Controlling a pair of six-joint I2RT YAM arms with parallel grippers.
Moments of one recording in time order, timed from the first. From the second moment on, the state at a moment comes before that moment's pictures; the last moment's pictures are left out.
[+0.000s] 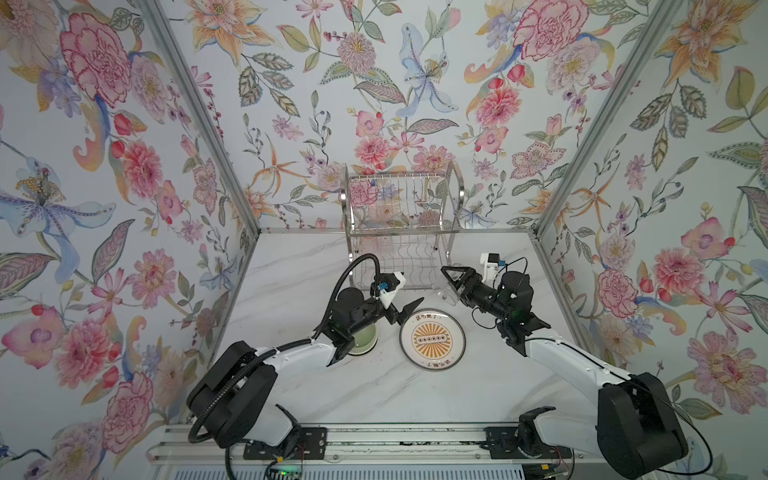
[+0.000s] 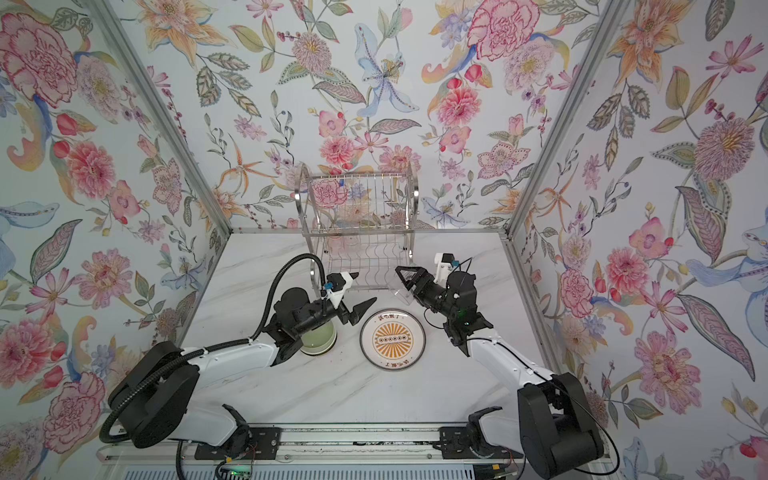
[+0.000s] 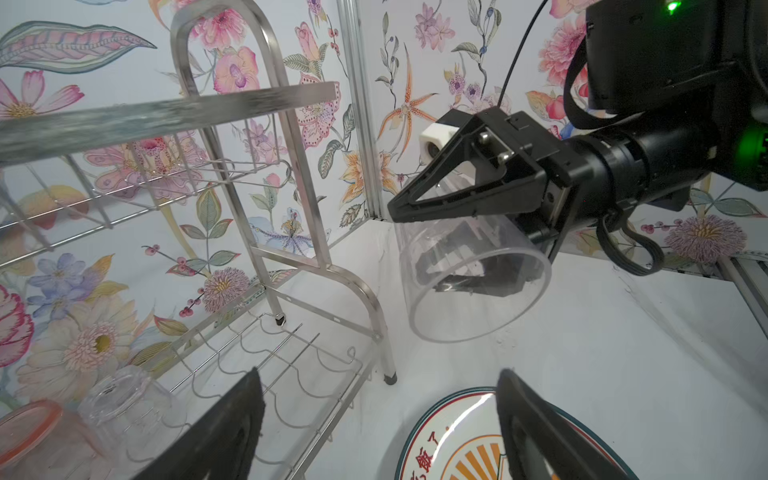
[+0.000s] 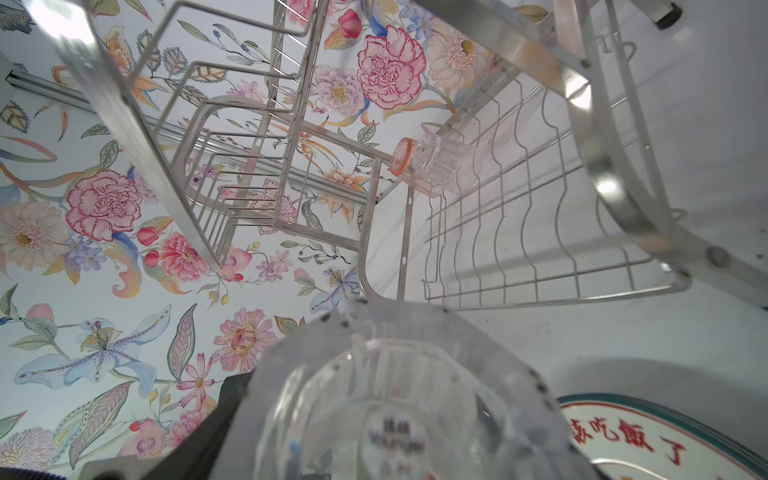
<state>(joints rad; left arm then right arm) -0.71 1.49 0.69 0.81 0.29 0.13 0.33 1.27 0.66 0.44 -0.47 1.10</state>
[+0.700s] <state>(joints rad) -0.76 1.75 0.91 0.83 0.29 0.15 0.34 1.26 0.66 0.50 -0.51 1.15</state>
